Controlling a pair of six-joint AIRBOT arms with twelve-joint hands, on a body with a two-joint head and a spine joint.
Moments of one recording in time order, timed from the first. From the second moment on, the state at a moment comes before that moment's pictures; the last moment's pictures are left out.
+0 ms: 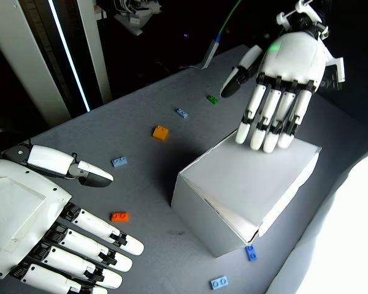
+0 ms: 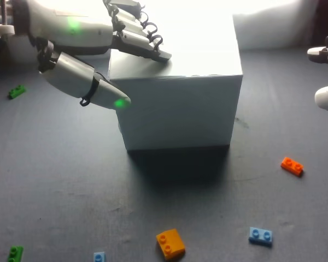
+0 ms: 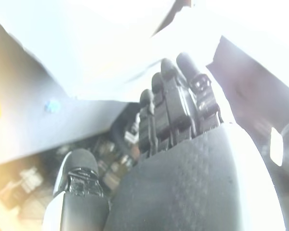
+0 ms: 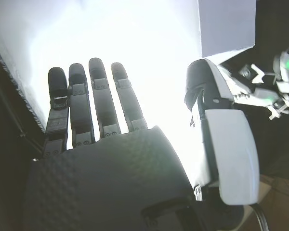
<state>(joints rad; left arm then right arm) 0.05 -1.10 1.53 1.71 -0.75 -0.30 -0.26 -0.68 0.91 0.48 0.26 -1.24</state>
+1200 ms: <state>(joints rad) -0.08 -1.08 1.61 1.84 -0.74 -0.35 -0.26 -0.68 0.91 0.48 0.26 -1.24</state>
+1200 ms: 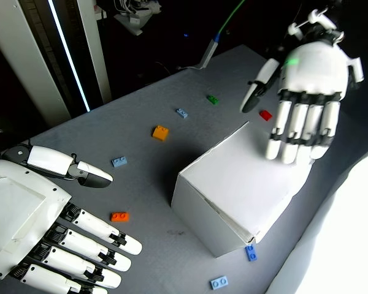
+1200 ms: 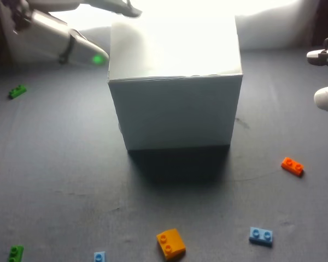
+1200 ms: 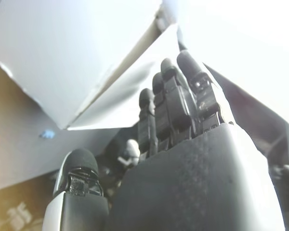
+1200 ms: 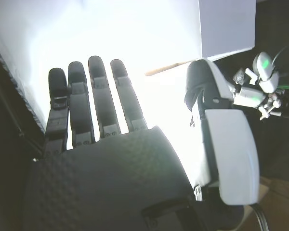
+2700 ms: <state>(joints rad) -0.12 -0.83 1.48 2.04 -1.07 -0.51 -0.26 -0.68 0.91 0.46 0.26 -1.25</state>
